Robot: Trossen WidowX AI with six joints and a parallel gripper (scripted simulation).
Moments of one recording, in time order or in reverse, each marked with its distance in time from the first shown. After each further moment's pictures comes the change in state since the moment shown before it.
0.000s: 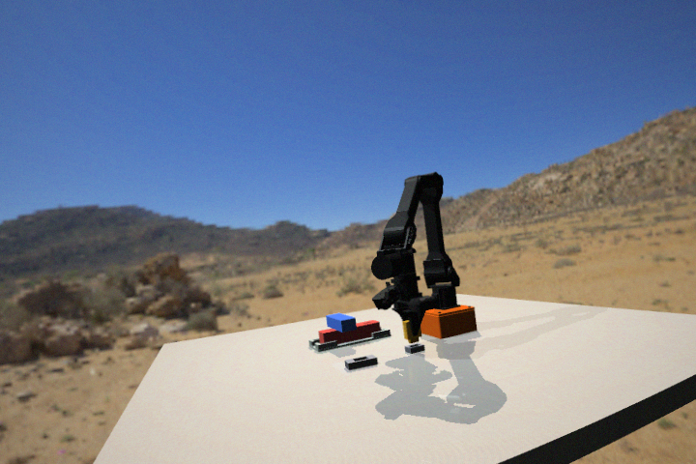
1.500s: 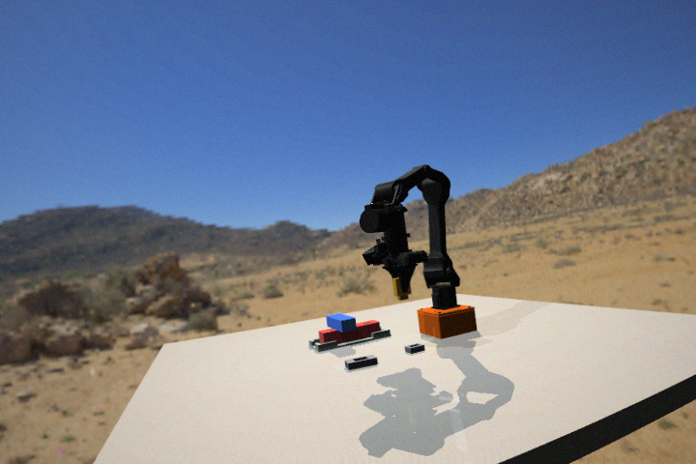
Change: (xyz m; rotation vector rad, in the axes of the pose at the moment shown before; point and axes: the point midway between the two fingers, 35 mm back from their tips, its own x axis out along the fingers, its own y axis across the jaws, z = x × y) arm -0.109 -0.015 0.004 -0.003 -0.017 0.006
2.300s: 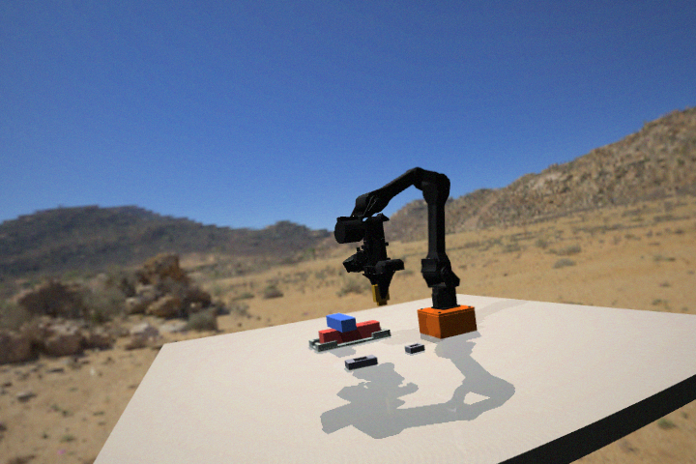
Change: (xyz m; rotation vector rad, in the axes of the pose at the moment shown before) arm 0.015 -0.067 0.029 0.000 -0.005 -0.006
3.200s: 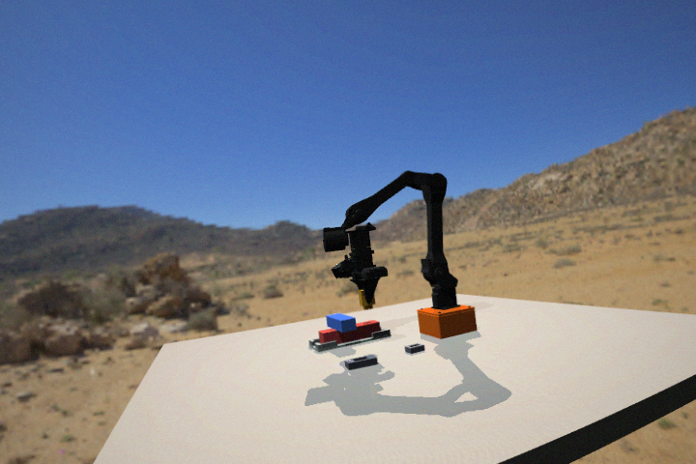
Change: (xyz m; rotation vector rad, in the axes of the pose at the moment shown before) arm 0.017 -0.084 0.005 0.015 -0.005 -0.005
